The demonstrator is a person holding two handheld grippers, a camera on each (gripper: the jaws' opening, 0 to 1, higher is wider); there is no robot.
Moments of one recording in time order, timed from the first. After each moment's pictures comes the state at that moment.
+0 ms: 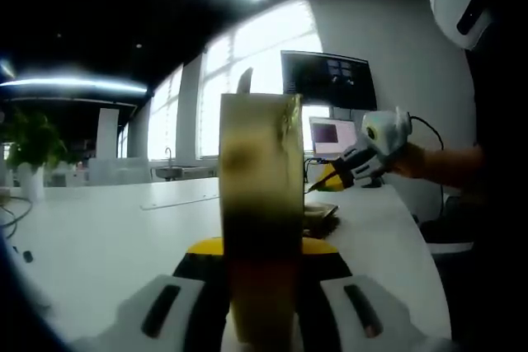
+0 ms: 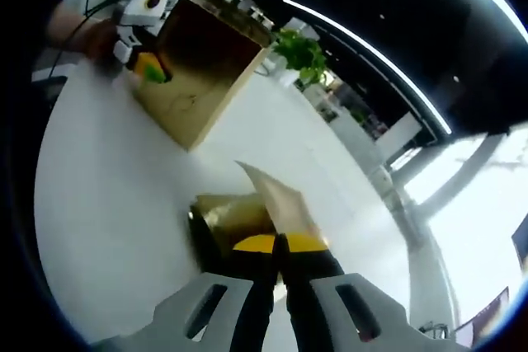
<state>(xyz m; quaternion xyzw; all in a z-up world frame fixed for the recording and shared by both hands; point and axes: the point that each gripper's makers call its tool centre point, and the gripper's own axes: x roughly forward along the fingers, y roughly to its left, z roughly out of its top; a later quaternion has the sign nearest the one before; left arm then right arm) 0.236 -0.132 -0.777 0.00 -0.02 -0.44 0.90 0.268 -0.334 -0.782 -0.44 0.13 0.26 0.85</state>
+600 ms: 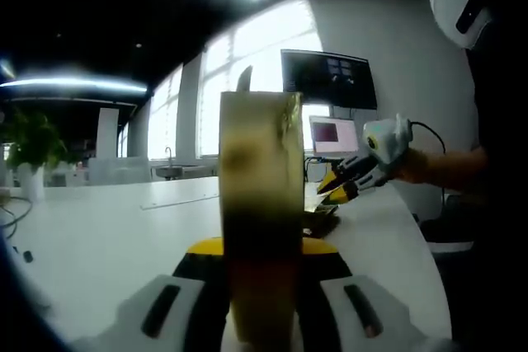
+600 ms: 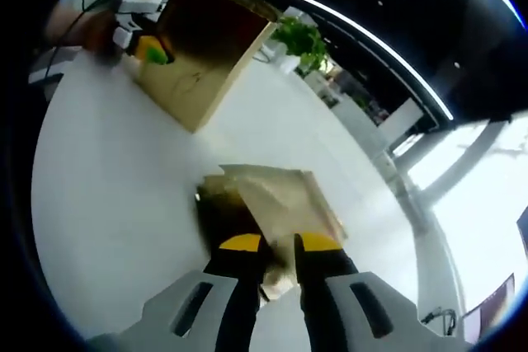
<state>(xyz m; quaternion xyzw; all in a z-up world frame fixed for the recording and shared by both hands) 0.236 -0.132 -0.778 0.00 -0.01 -0.44 0.90 0.264 -0.343 -0.803 -0.42 0.17 0.25 0.85</state>
